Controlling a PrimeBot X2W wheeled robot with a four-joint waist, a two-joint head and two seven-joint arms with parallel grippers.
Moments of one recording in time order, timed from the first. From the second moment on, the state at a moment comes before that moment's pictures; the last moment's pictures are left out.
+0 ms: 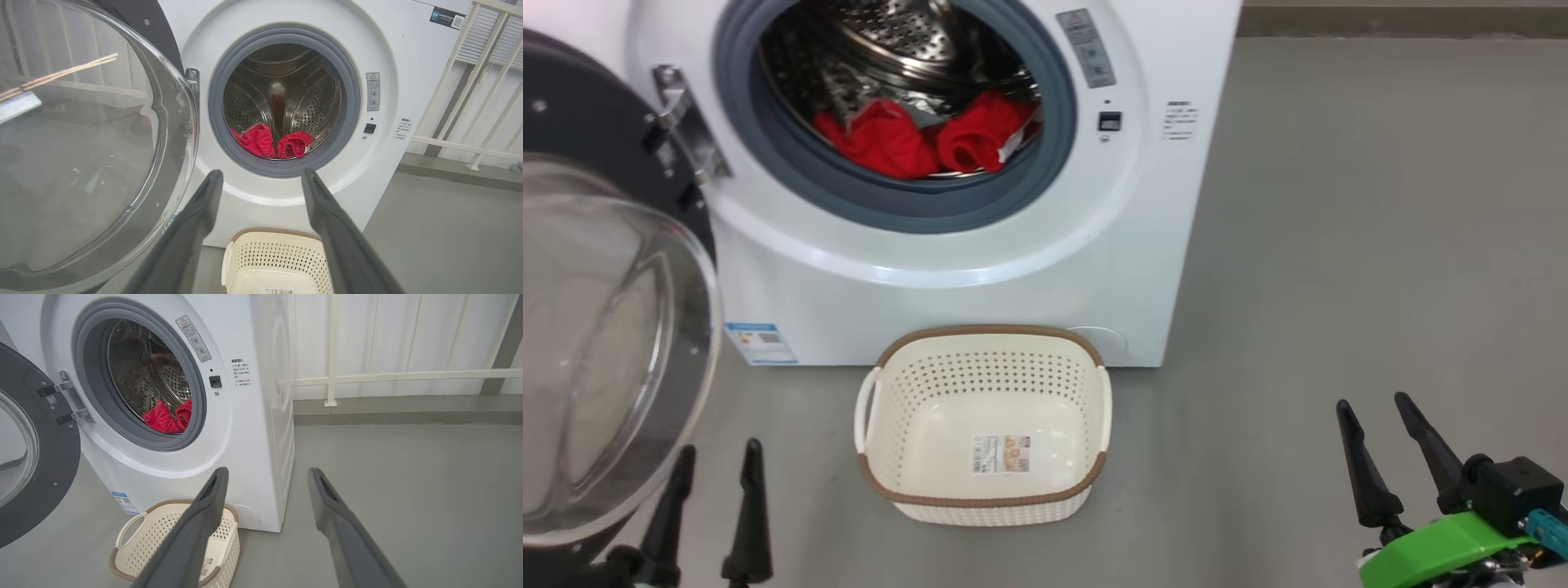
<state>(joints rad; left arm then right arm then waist) 0.02 0.10 0.12 0.12 -0.34 -0.13 -0.26 -0.02 -0.14 0.02 0.27 0.37 0.12 -0.26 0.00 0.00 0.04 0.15</state>
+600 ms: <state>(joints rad) 0.04 0.10 0.01 0.11 -0.38 -0.13 -0.26 0.02 -0.14 -0.03 0.25 0.37 0.12 -0.26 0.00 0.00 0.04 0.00</state>
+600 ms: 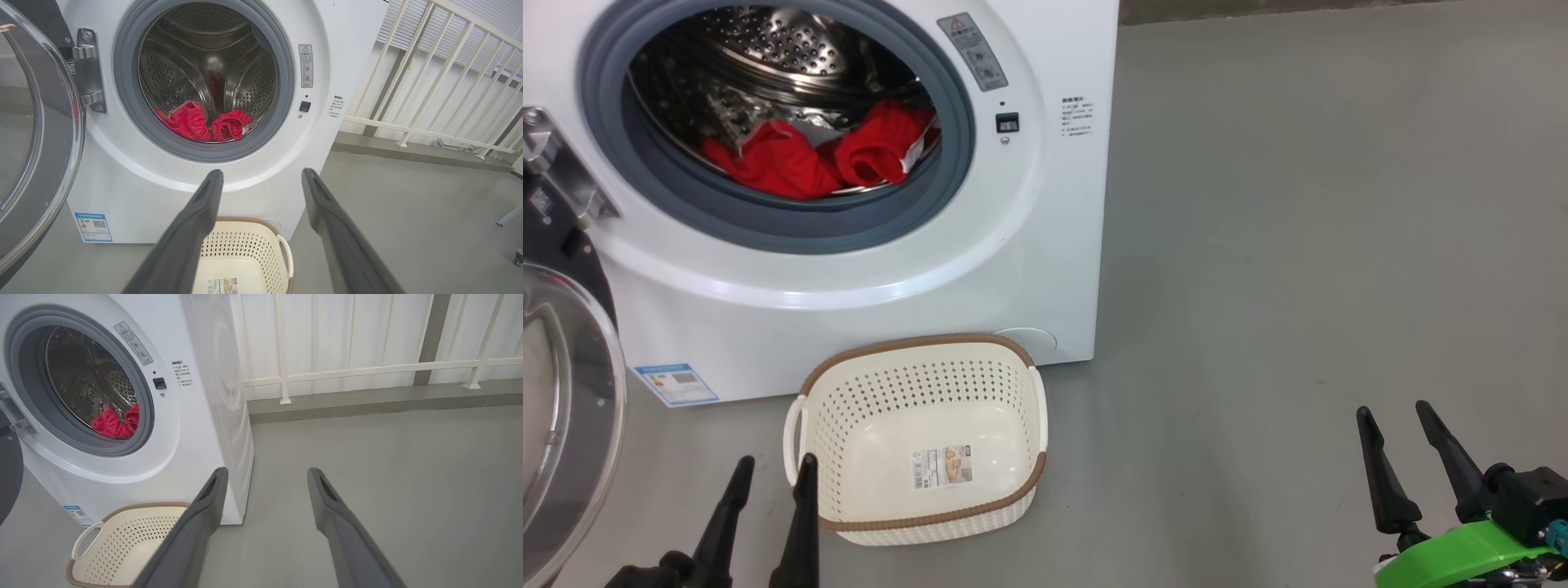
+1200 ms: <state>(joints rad) 0.04 0.11 0.00 0.12 -0.41 -0.13 -0.26 0.02 -0.14 -0.03 0.24 0.37 0.12 -0.26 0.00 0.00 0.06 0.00</state>
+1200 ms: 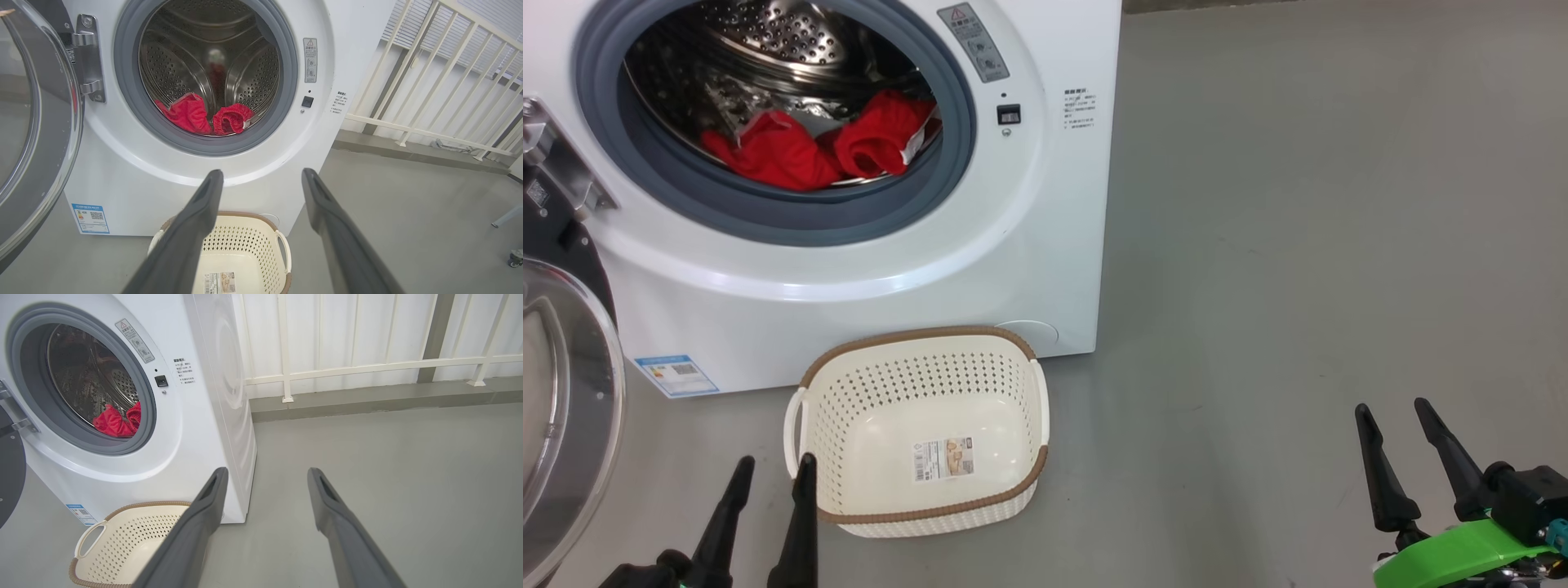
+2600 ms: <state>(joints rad) -0.03 0.13 -0.01 0.15 -0.41 -0.13 -0.26 -0.01 -0.13 -0.01 0.24 0.37 0.12 -0.26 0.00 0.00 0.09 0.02</state>
